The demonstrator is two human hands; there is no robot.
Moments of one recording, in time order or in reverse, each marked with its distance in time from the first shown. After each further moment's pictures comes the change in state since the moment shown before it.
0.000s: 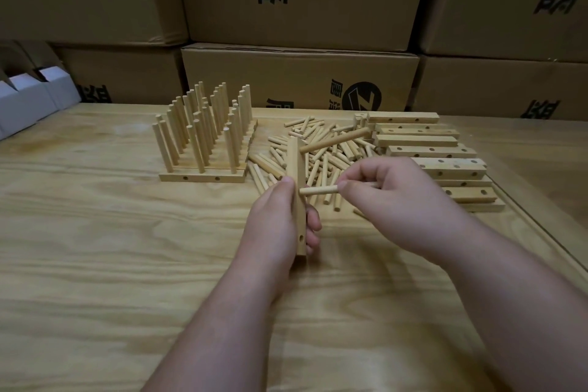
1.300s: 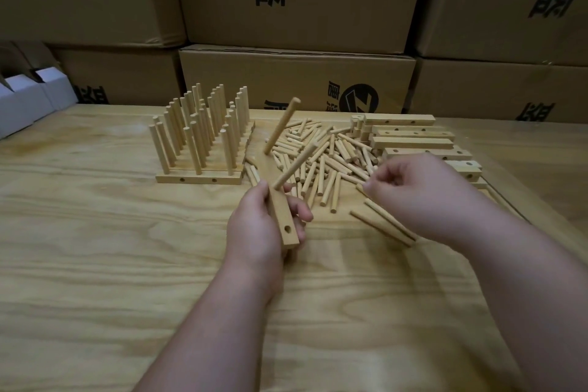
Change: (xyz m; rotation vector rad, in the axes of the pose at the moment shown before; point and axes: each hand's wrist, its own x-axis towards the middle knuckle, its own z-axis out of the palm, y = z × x) left_hand -0.002 0.005 -0.003 -0.297 0.021 0.018; right_hand 0.007 0.011 -0.029 -0.286 0.050 0.128
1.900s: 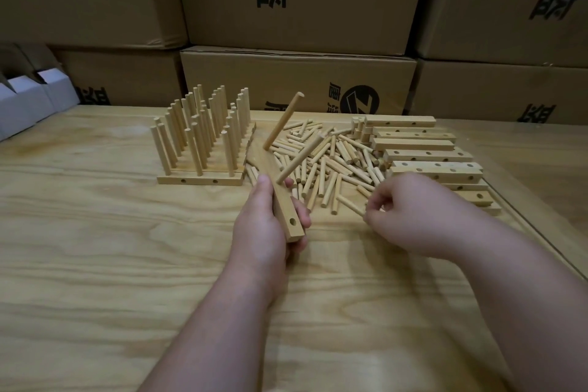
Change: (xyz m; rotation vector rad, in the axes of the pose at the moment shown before) left_hand -0.004 0.001 0.005 0.059 0.024 -0.002; right_hand 0.002 0.005 0.009 -0.282 -0.138 0.019
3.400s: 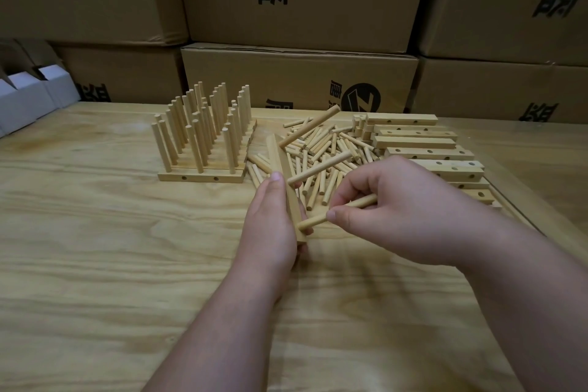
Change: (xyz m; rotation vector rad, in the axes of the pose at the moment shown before) left_hand 0.000 -0.007 0.000 0.265 0.069 0.069; right_hand -0.027 -0.032 -0.013 0.311 -0.076 -0.312
